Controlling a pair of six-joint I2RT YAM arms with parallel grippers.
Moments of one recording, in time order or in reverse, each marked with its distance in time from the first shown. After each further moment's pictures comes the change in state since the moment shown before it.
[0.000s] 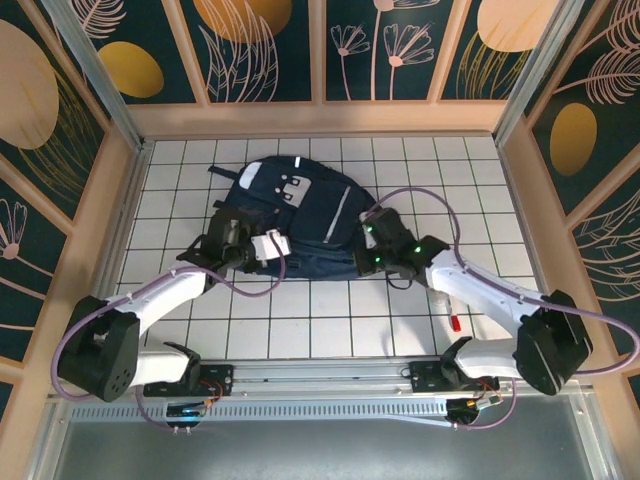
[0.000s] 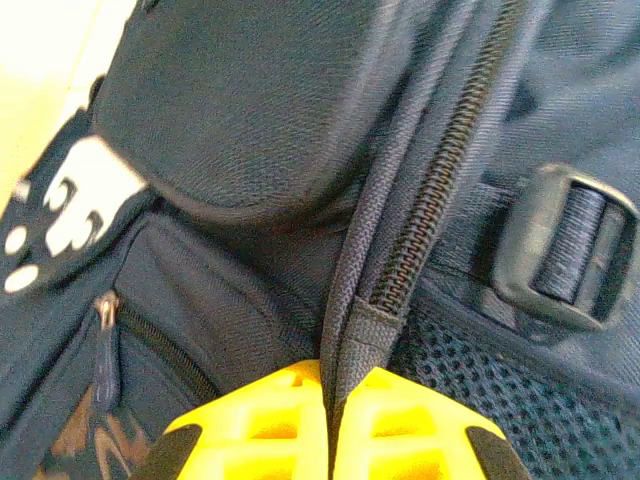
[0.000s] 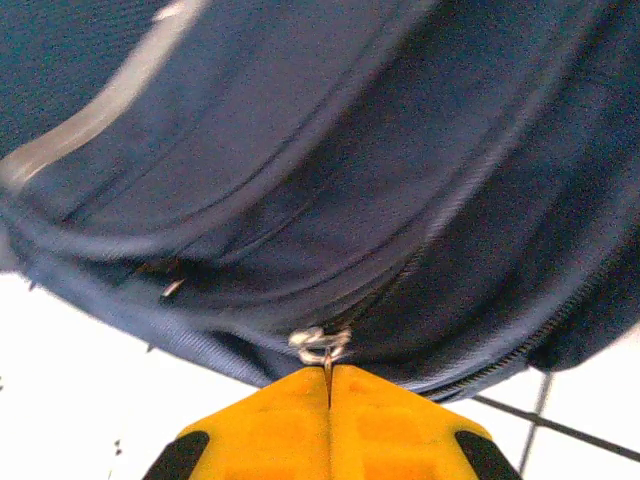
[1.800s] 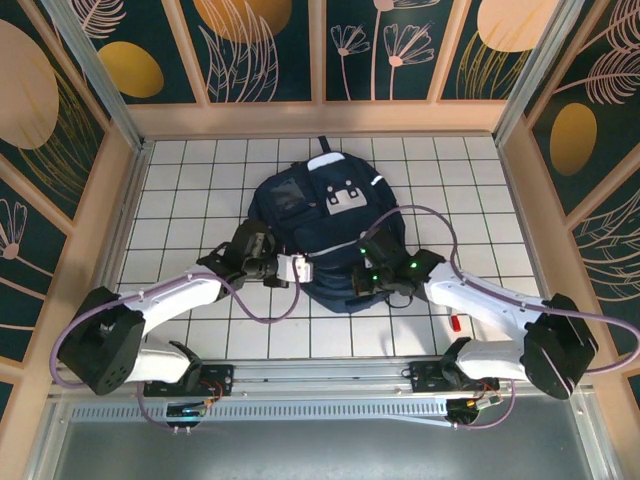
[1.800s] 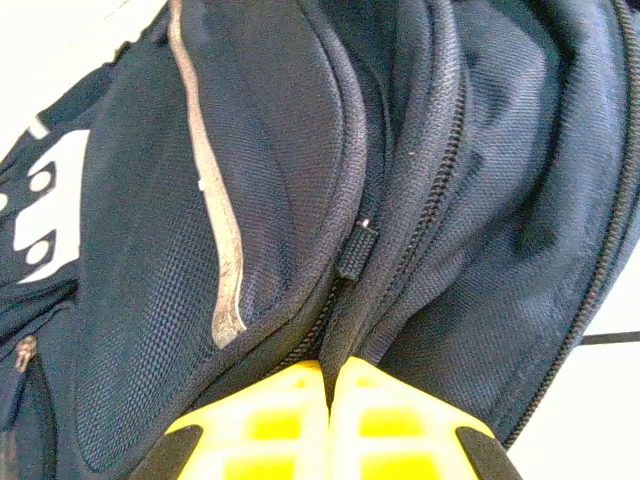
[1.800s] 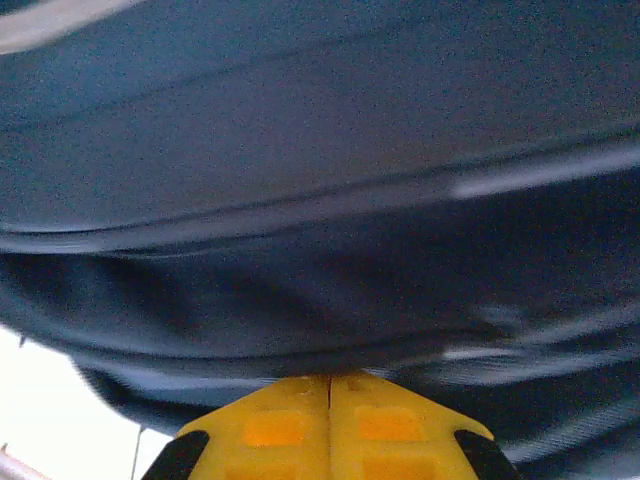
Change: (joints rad) left arm -0.213 0.025 0.003 0.025 0.093 0.102; right arm 0.016 -0.039 -0.085 -0.090 -0.001 0.241
